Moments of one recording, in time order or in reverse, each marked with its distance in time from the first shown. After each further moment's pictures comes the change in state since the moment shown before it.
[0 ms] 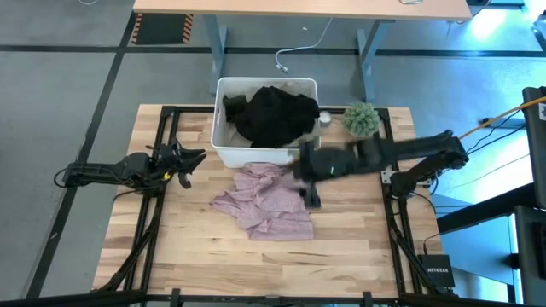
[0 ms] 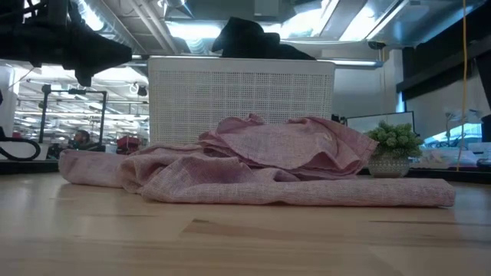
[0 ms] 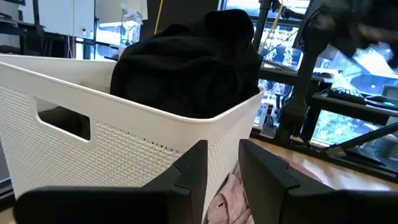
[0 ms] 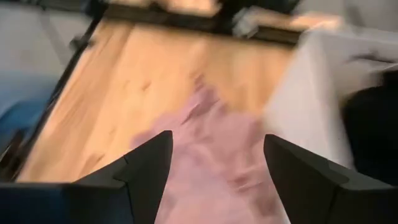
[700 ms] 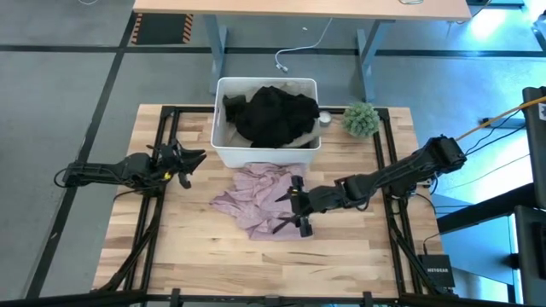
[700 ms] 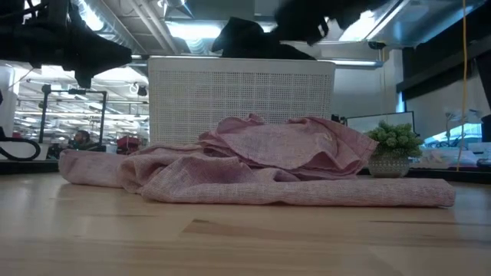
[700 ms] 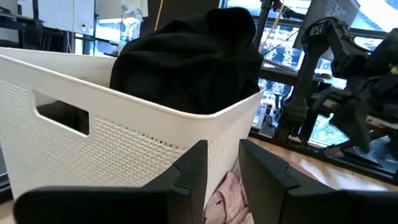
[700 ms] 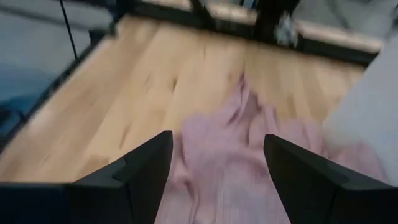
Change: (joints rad) left arm 0.000 0.000 -0.003 -0.005 -0.001 -0.025; right arm 0.117 0.038 -0.607 0.819 0.066 -0.032
